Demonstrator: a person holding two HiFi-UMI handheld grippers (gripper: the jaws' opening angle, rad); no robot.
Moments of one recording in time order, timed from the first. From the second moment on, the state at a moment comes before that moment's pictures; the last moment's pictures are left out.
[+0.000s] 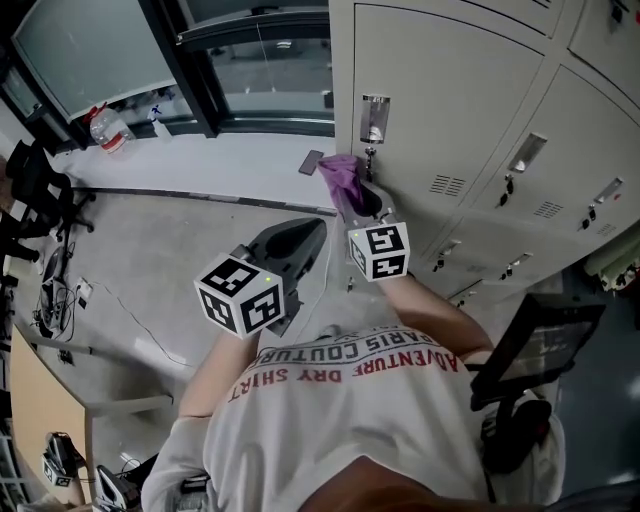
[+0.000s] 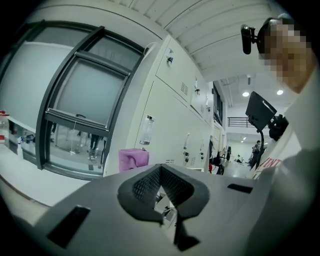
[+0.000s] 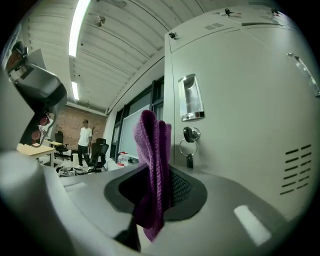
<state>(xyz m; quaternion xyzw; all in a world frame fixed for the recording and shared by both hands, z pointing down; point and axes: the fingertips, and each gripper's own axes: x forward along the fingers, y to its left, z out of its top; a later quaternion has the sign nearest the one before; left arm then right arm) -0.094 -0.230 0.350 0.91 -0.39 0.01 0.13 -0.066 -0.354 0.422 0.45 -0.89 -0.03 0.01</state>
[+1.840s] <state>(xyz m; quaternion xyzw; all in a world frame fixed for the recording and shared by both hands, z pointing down) 0.000 -0.211 0.356 0.94 -0.31 0.03 0.14 0.204 -0.363 0.434 0.65 -0.76 0.01 0.02</state>
